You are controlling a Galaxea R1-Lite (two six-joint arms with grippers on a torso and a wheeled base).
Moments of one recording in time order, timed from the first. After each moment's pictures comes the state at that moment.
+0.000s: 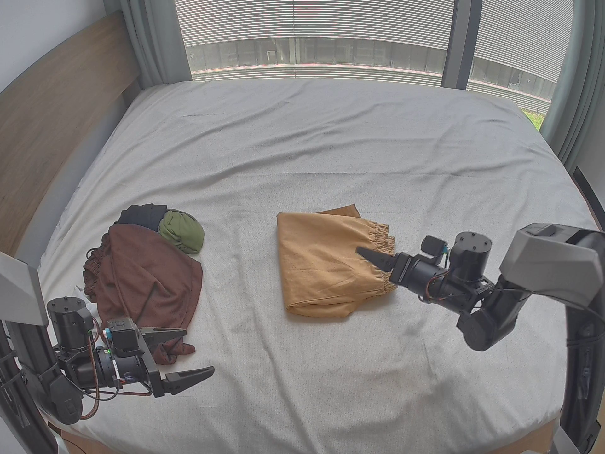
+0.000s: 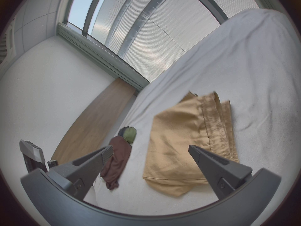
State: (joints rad) left arm -0.06 2.03 -0.02 -1.55 -0.81 0.18; right arm 0.35 2.36 -0.85 -1.42 0.40 0.63
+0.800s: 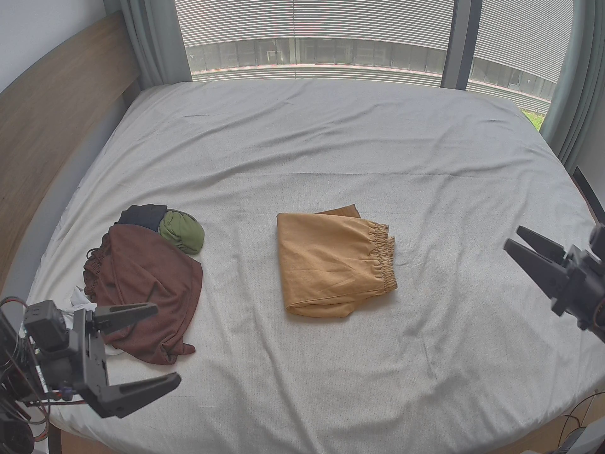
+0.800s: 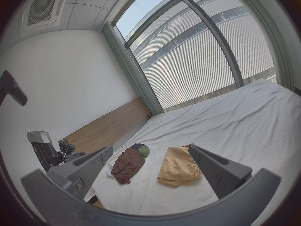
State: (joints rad) left arm -0.19 1.30 -0.02 -1.25 -0.83 -0.09; right arm 0.28 1.25 -0.21 -1.16 0.39 0.33
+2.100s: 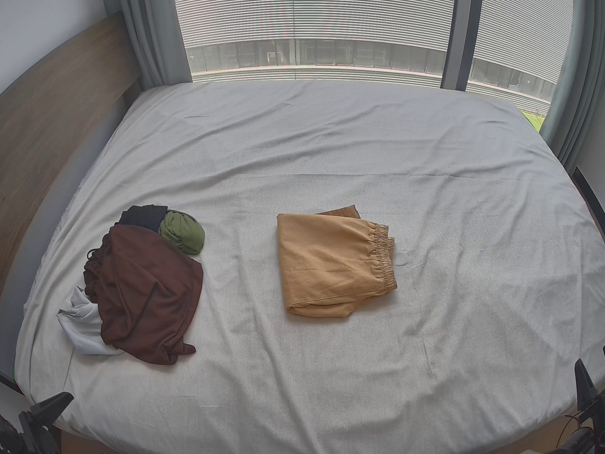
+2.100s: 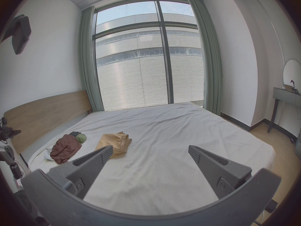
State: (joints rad) left arm -0.14 0.10 -0.02 -0.14 -0.46 -0.21; right arm 0.10 0.09 -0.02 -0.08 -0.13 0.10
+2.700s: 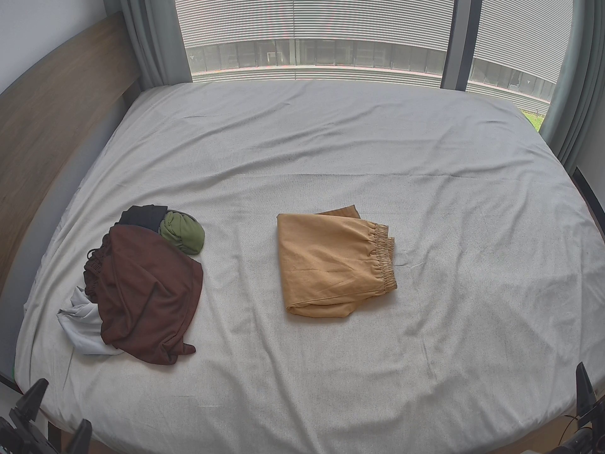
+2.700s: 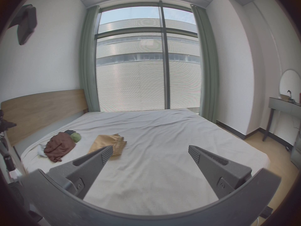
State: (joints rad) left arm 0.00 0.02 -0.02 -0.07 -0.30 -0.14; right arm 0.00 0.02 -0.02 -0.07 -0.05 0.04
